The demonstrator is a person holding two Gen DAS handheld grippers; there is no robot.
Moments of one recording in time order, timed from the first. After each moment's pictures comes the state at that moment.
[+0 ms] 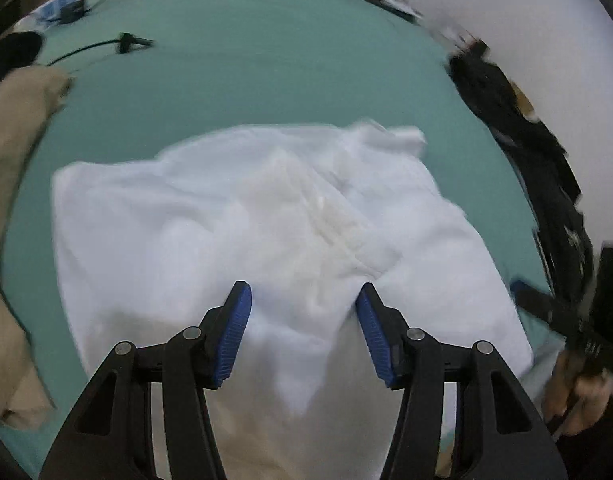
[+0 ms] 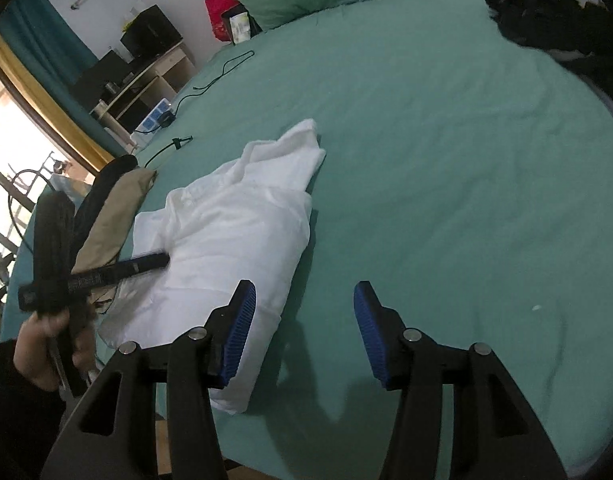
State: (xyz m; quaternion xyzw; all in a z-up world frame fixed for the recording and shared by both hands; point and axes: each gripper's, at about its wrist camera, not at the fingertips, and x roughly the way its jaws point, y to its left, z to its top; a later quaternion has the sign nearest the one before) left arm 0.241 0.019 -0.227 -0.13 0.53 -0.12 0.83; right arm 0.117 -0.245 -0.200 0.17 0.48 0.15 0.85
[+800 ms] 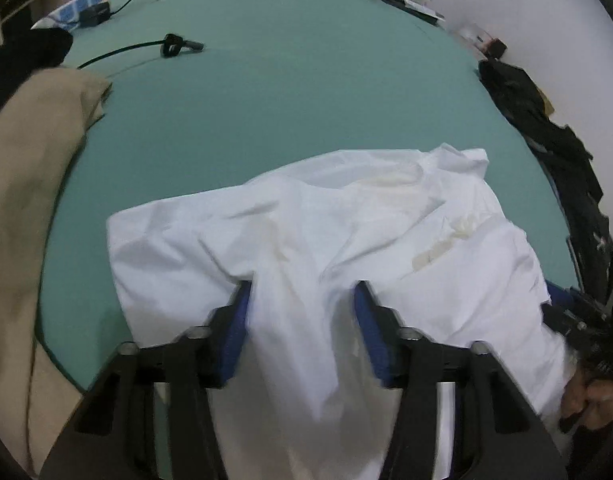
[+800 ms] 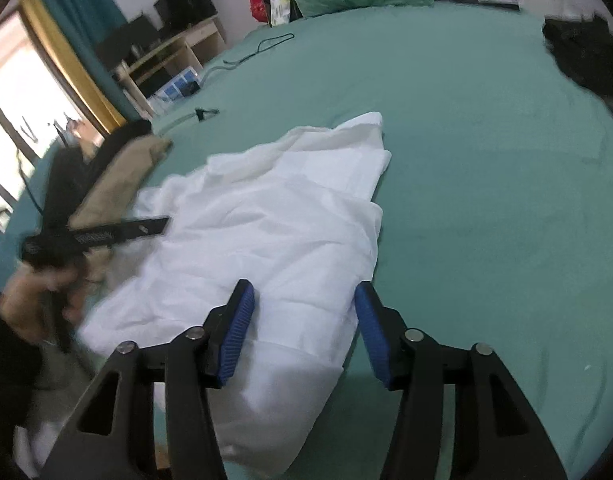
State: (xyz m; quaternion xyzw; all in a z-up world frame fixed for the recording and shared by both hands) left arm 0.268 0.083 -0.241 -0.11 0.52 -0.09 0.84; right arm 0.137 -0.182 -0.214 0.07 0.47 0.18 0.86
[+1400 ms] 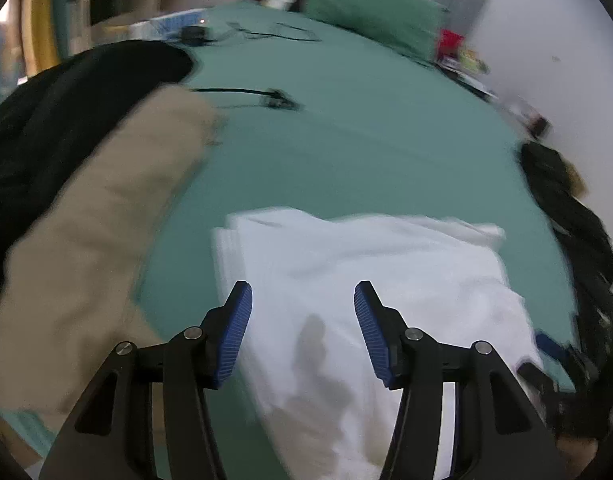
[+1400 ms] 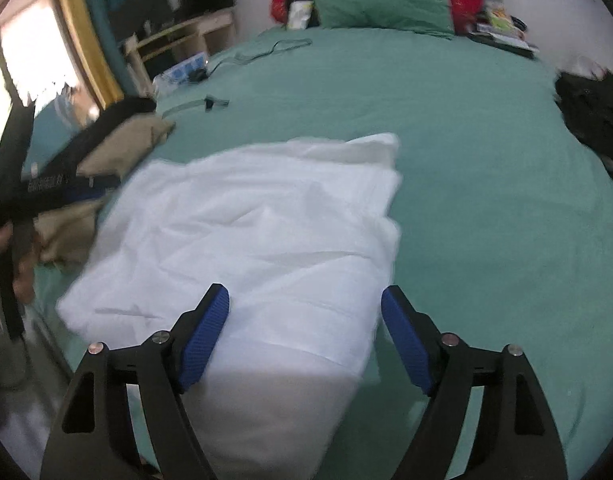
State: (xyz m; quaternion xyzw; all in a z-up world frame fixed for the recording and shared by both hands) left arm 0.207 0.112 -0.189 -0.16 0.45 -0.01 0.88; right arm 0.131 -0.158 -0.202 0.02 0.44 0.16 0.88
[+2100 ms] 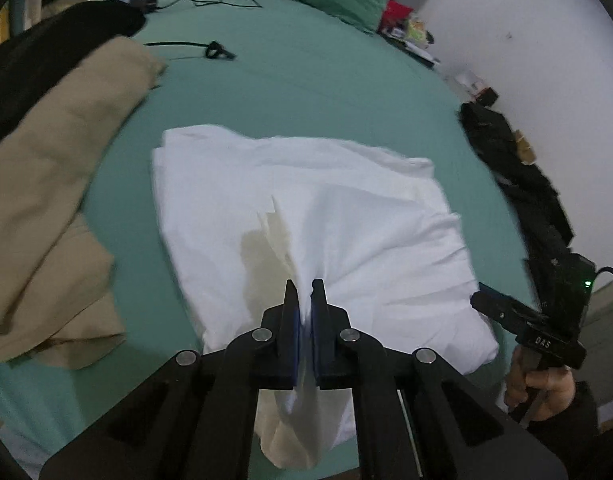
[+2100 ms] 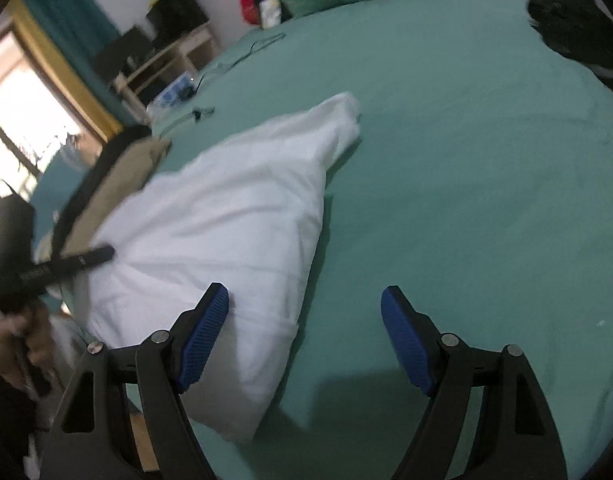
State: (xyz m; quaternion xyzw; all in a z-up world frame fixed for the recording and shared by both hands) left arm 0.141 0.115 -0.205 -0.18 0.48 -0.10 0.85; right arm 0.115 -0.187 -0.228 0.11 0.47 0.18 0.85
